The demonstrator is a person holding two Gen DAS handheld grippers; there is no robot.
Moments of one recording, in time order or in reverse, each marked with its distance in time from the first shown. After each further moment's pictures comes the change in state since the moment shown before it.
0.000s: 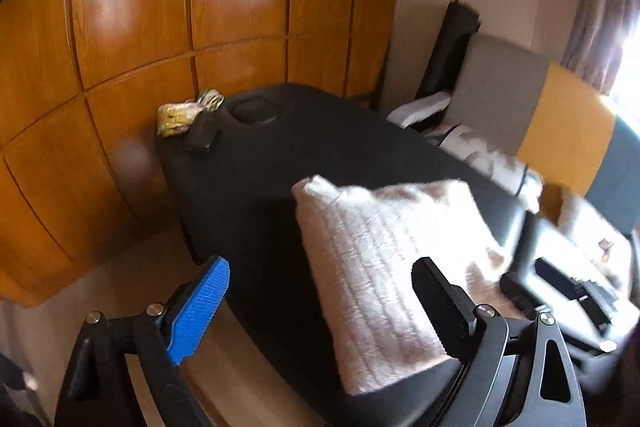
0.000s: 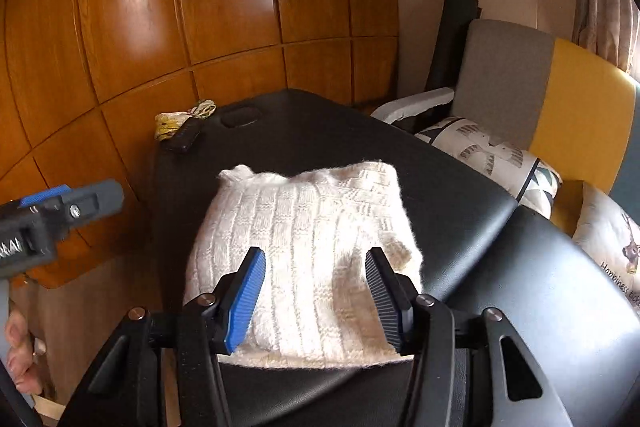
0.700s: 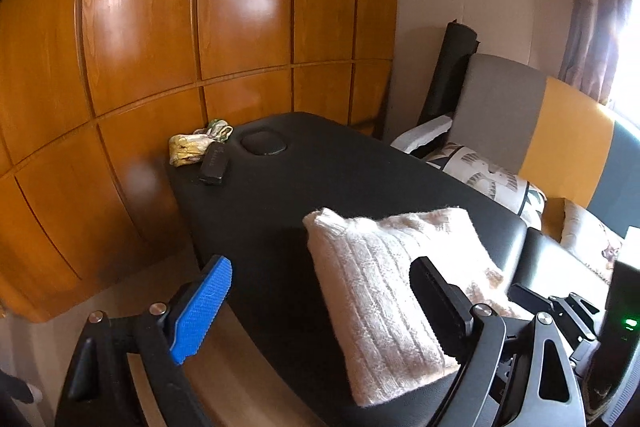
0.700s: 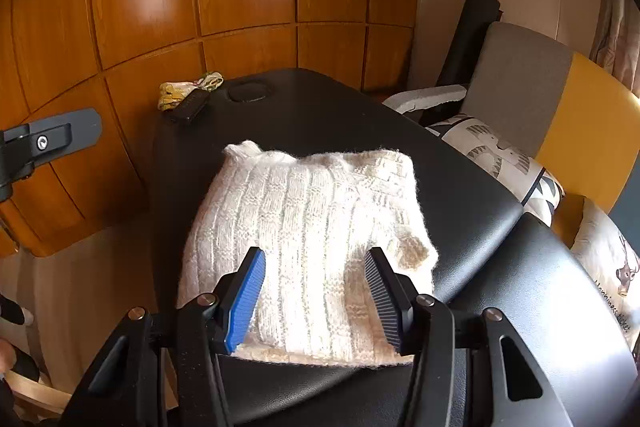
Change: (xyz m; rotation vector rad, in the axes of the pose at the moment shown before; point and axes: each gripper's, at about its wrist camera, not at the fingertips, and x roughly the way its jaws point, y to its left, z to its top) left arm -0.026 0.001 0.010 0.033 -0.087 0.030; right arm 0.023 0.019 0.000 -0.094 0.071 -0.032
